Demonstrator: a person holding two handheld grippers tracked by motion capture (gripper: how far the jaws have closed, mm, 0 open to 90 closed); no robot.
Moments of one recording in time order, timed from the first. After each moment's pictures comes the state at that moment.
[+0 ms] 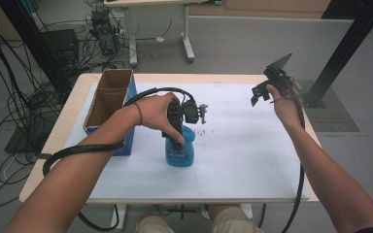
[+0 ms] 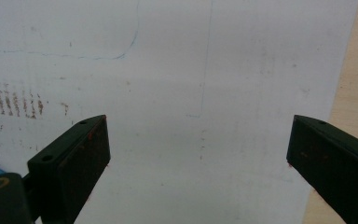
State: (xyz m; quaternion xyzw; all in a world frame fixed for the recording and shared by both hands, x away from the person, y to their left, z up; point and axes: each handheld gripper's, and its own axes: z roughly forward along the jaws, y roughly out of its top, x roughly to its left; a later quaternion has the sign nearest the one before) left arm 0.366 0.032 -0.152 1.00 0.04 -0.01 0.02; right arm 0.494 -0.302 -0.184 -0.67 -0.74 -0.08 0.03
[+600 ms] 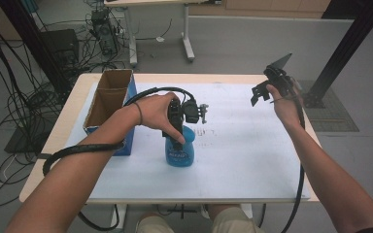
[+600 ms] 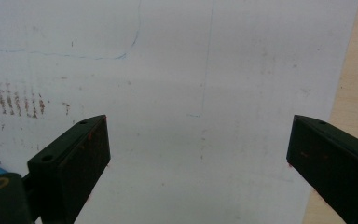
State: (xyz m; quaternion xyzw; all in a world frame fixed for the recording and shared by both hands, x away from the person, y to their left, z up) left arm 0.365 0.032 -0.150 1.00 0.04 0.00 0.02; right arm 0.493 -0.302 -0.183 -0.67 -0.74 -0.08 0.03
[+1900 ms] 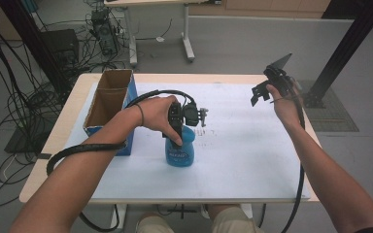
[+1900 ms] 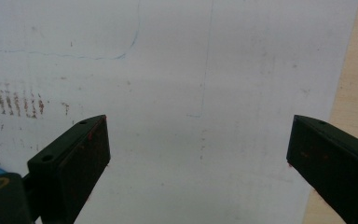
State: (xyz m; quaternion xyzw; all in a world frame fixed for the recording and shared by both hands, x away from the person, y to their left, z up) left arm 0.364 0.027 -0.162 1.00 0.02 0.00 0.01; right arm 0.494 -0.302 -0.184 -0.67 -0.74 -0.08 0.03
